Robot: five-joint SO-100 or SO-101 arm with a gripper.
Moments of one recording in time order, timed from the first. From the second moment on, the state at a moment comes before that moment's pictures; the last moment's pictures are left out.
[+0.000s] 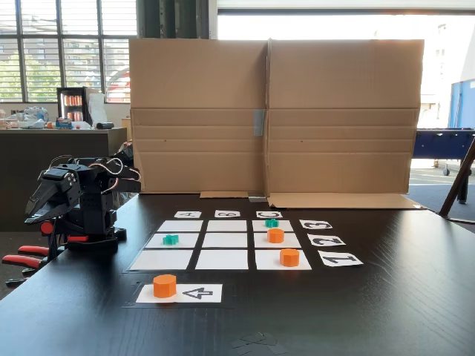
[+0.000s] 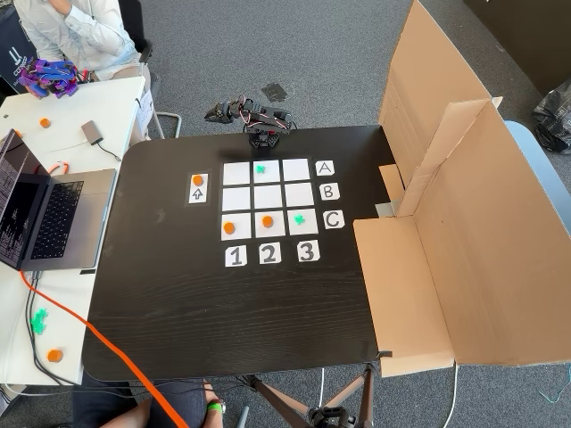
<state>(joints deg) 100.6 190.1 175.1 38.9 79.4</state>
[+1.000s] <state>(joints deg) 98.3 190.2 175.1 39.4 78.0</state>
